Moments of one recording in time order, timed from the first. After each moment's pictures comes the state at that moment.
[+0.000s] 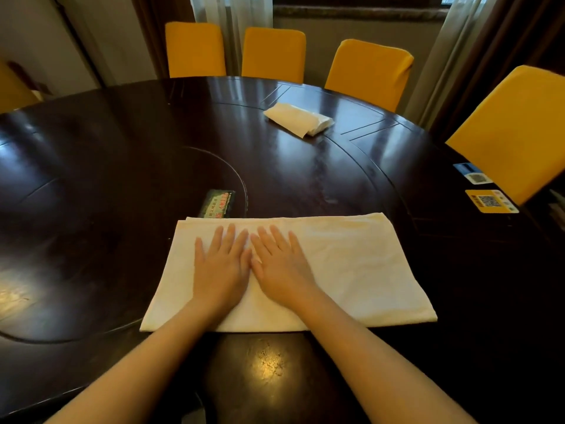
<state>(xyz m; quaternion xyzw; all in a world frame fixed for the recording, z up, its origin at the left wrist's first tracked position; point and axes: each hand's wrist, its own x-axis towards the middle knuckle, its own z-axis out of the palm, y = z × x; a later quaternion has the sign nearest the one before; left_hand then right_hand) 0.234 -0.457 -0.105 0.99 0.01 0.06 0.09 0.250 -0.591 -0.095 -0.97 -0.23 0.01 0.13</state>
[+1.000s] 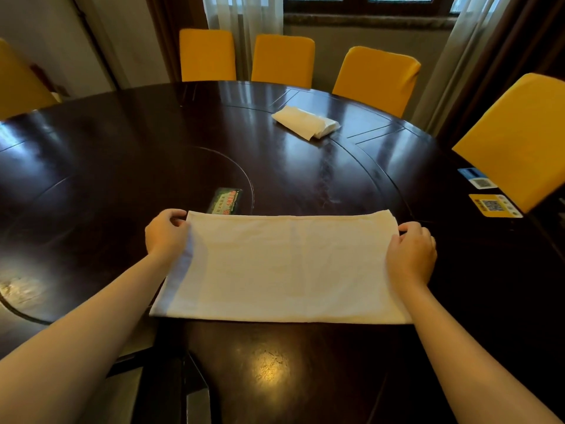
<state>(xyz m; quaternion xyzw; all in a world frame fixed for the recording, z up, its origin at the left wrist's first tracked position) 0.266 -0.364 -0.073 0.87 0.24 0.18 0.39 0.256 -0.751 -0.071 -0.91 0.20 -0.24 0.26</state>
